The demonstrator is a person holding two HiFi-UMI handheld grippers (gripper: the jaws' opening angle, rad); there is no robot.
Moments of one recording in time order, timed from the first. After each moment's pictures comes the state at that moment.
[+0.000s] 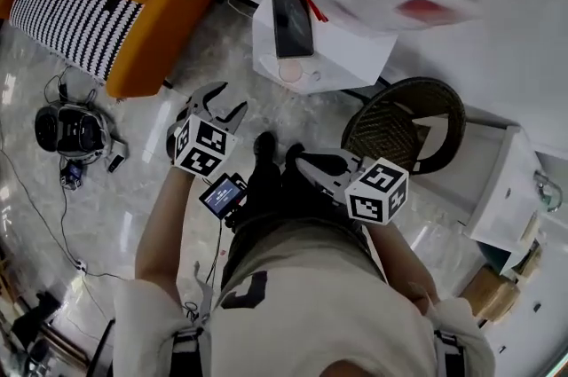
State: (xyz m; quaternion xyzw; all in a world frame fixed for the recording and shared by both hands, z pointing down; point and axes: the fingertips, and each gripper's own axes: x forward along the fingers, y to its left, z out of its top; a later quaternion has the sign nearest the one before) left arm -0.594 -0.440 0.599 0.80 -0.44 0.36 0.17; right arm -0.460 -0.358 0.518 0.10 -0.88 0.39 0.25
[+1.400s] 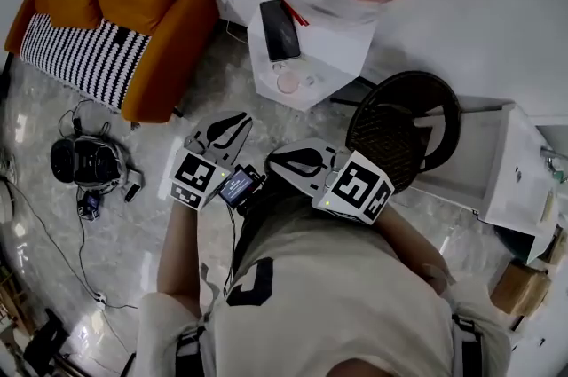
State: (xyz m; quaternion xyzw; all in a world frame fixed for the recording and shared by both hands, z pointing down) left arm -0.556 -0.388 0.481 0.88 -0.40 0.19 0.13; right arm -0.513 -0.318 0.430 0.02 -0.96 0.14 0.23
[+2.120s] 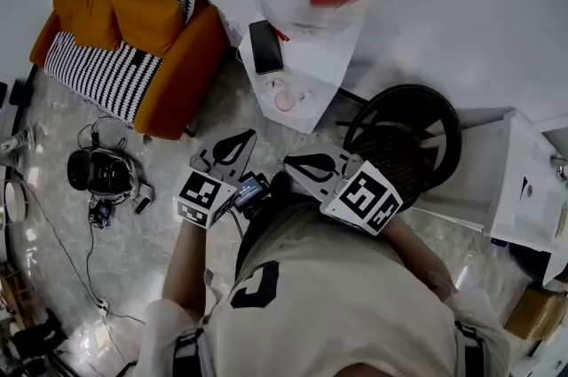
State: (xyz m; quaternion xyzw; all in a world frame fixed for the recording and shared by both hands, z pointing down) left arm -0.485 -0.360 0.423 0.87 -0.45 0.18 0.11; right arm -0.428 -0.315 0.397 0.06 -0.97 0.08 0.22
